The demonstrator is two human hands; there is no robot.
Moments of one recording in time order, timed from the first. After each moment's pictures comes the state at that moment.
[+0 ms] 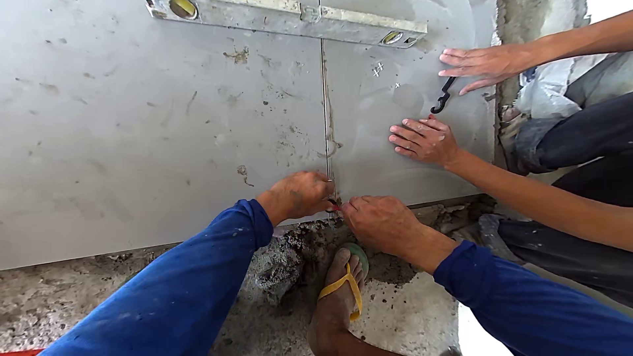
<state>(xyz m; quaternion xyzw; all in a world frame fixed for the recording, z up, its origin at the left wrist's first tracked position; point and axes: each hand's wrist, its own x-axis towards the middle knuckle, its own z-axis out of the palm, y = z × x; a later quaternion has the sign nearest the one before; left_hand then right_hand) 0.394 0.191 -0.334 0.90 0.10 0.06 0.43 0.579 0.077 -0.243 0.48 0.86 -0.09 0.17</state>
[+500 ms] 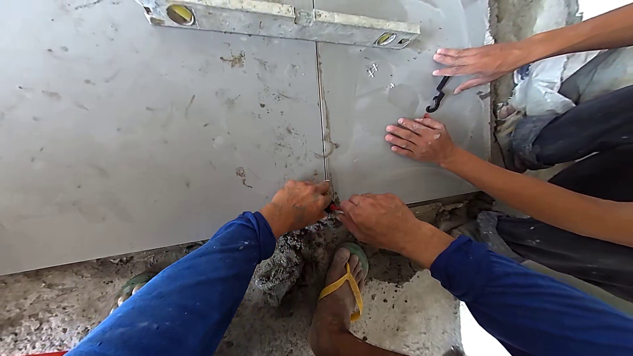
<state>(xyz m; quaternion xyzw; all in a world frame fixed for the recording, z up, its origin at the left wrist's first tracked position) 0.395 0.162 -0.338 0.94 0.15 0.03 0.32 0.581 0.078 -0.243 0.52 0.82 -0.13 0.20</state>
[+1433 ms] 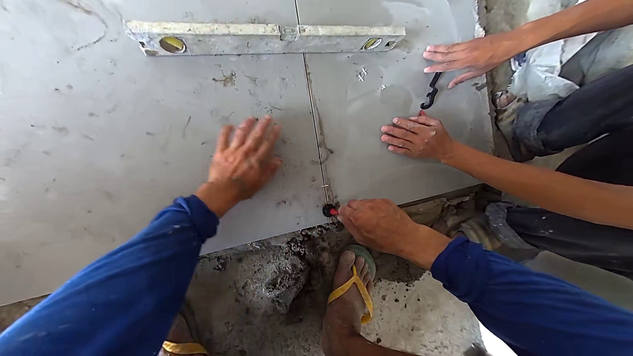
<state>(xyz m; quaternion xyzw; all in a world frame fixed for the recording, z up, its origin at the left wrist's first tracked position) 0.321 0.251 -0.342 0.92 0.34 0.09 0.14 0.581 0.072 -0.248 0.56 0.79 -0.20 0.17</state>
